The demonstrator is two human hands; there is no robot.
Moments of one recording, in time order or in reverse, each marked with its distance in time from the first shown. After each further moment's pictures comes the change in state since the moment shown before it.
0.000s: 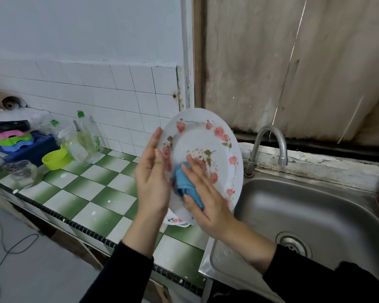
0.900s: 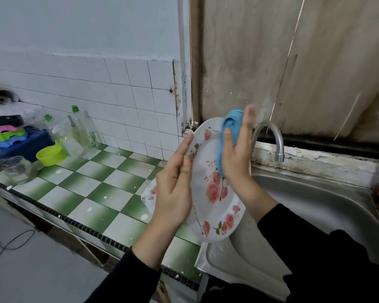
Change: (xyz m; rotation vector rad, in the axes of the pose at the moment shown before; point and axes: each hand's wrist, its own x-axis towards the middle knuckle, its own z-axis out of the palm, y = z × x) left_hand -0.025 -0.007 0.016 0.248 -0.211 0.076; right_hand 0.067 0.043 -0.051 0.029 0.512 0.487
